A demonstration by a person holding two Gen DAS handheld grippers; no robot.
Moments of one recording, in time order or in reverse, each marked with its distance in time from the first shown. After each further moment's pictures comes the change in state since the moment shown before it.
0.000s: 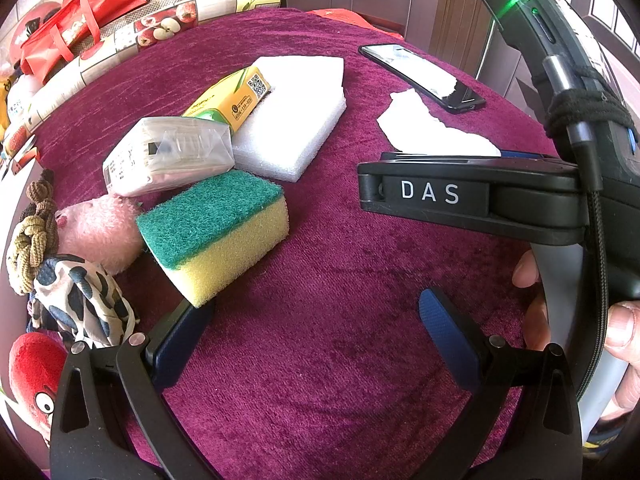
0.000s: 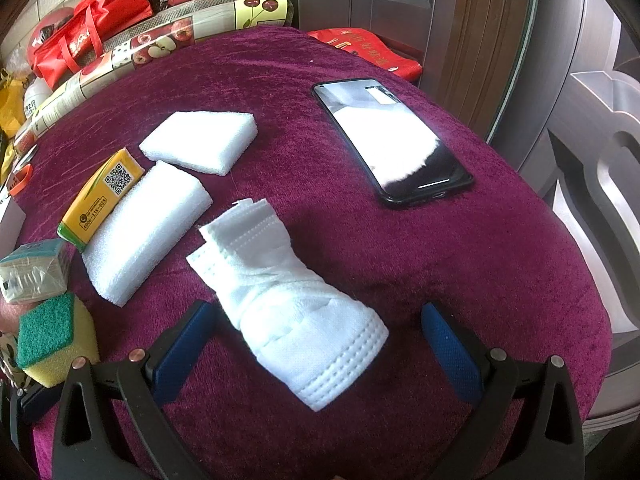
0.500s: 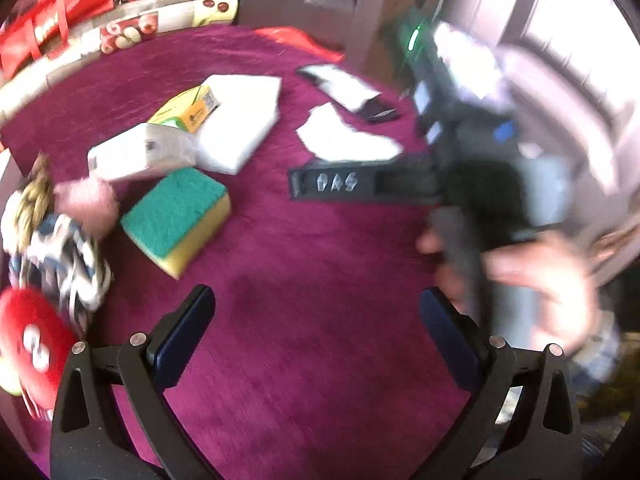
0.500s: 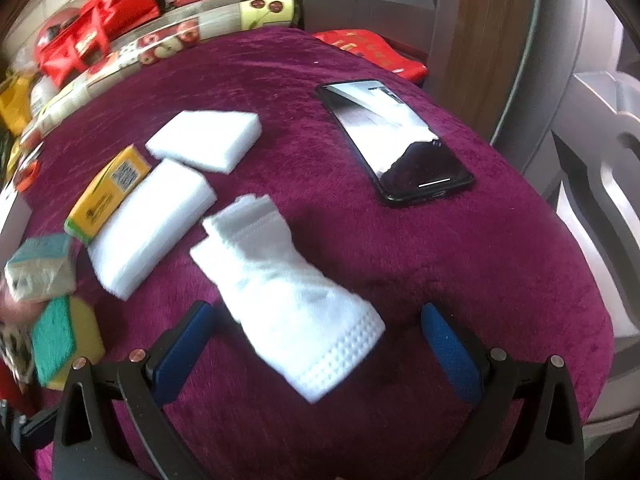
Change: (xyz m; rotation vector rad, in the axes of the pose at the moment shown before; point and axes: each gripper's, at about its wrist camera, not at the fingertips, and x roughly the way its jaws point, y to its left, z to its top) left arm -0.056 0.006 -0.030 -0.014 -0.075 -0.312; right arm -0.006 0.000 -0.007 -0.054 -0.007 0.030
